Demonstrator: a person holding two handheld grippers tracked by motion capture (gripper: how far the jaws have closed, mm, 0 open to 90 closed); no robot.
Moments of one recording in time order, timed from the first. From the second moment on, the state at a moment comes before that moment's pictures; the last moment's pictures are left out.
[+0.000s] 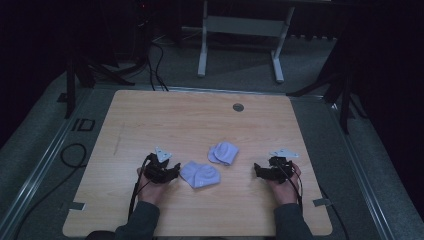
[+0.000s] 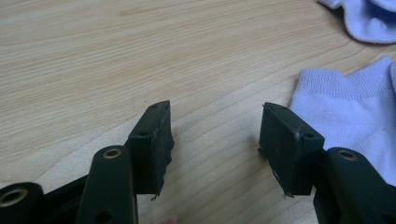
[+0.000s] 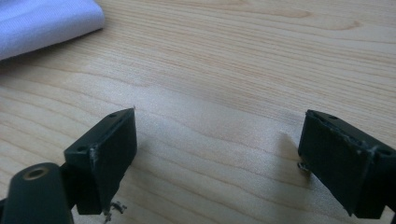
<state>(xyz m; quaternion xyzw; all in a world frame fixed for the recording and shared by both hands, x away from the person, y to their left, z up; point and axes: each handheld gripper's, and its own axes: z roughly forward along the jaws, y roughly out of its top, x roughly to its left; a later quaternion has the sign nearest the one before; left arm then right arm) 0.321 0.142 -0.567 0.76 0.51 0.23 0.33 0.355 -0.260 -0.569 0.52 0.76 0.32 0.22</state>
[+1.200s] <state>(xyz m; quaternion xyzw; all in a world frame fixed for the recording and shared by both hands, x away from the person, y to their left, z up) 0.321 0.141 -0.566 0.76 0.51 0.23 0.33 0.320 -0.202 -0.538 0.43 0.81 0.36 0.19</state>
